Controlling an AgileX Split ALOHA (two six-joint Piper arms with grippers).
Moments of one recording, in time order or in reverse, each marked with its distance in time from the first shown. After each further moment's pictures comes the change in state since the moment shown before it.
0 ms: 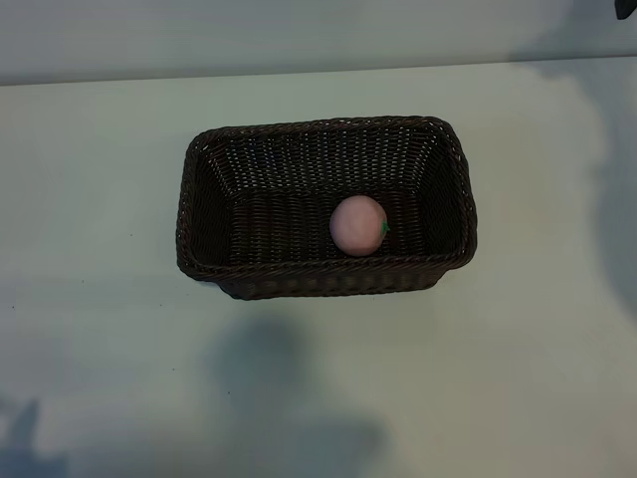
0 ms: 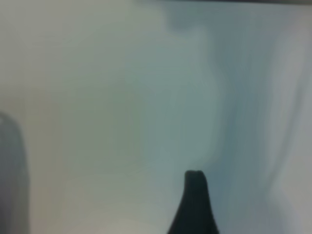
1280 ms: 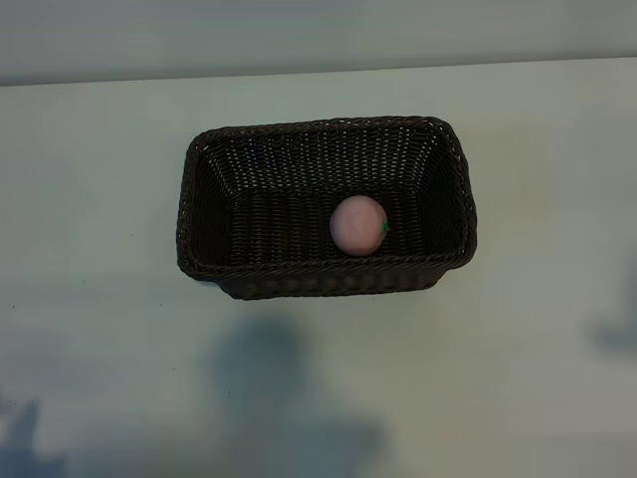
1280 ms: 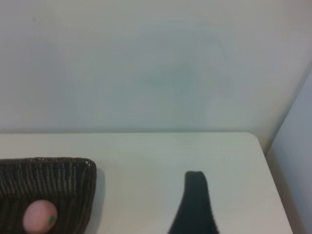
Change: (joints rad) left arm 0.000 0.000 0.000 0.000 0.000 0.001; right arm 0.000 -1.567 0.638 0.019 0.021 0.043
